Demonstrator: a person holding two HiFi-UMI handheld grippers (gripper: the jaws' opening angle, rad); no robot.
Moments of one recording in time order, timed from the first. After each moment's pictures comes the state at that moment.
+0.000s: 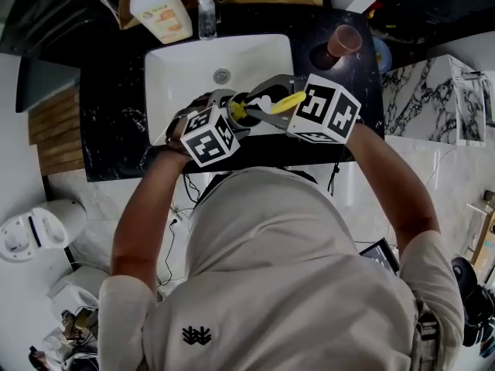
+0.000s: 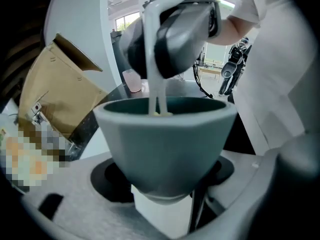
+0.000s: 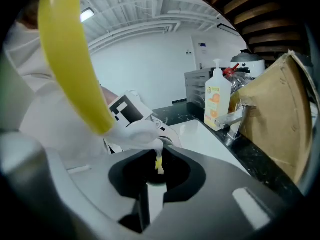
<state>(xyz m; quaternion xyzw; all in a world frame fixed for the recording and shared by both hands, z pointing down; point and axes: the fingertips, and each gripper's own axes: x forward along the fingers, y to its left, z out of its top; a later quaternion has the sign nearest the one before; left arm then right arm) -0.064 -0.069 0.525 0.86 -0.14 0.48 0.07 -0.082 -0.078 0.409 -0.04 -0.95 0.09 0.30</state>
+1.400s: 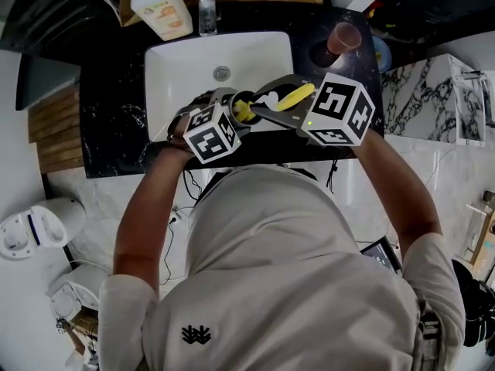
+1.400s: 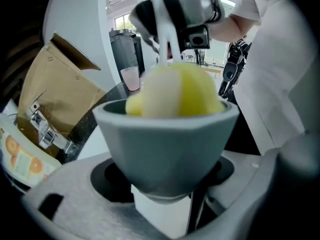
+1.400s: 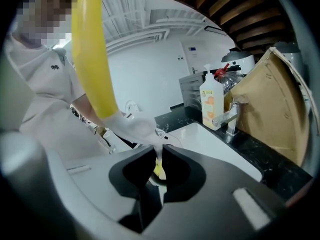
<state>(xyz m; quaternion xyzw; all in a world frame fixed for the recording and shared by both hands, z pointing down) -0.061 -0.065 0.531 0.86 -0.14 0.48 0.07 -0.069 -0.070 0.387 -0.02 -0.95 0.15 0.27</state>
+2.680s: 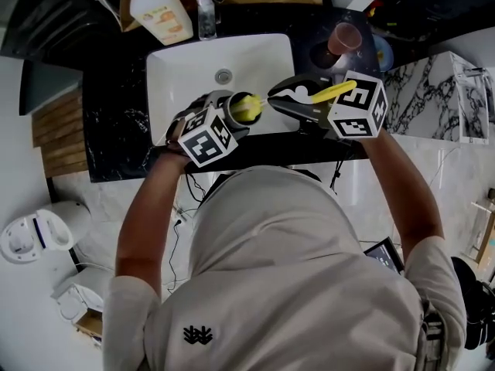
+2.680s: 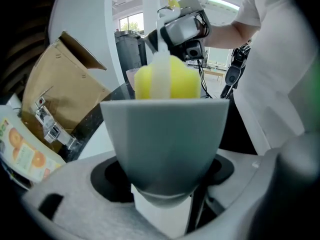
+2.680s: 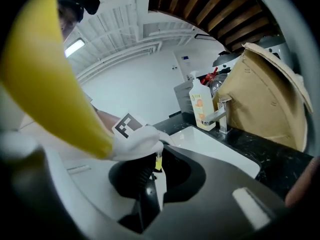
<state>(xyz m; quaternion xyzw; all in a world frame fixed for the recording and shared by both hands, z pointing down) -0.071 -0.068 0.526 0.86 -0.16 0.47 0.08 -0.037 -0.093 0.390 -0.01 -0.96 0.19 0.20</state>
